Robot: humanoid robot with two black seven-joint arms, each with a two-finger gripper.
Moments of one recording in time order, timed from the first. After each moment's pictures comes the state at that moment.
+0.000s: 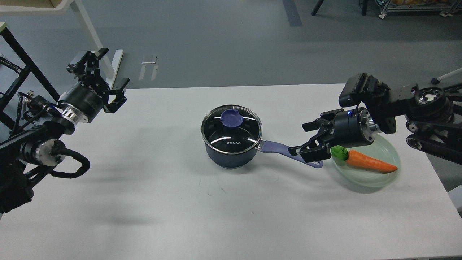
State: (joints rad) left arm -0.73 0.62 -0.44 -0.92 0.04 -0.31 -0.49; right arm 1.32 -0.72 -0.27 1.33 -1.70 0.21 0.49
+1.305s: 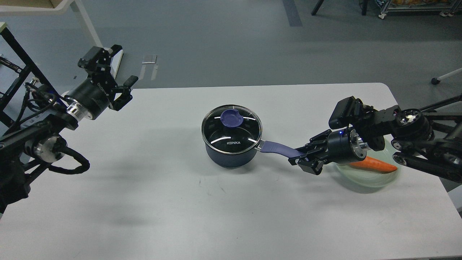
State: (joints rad) left arm -0.81 0.62 -0.44 -0.93 0.38 -0.33 -0.49; right arm 1.24 -0.64 -0.30 1.22 -1.71 0.16 0.49
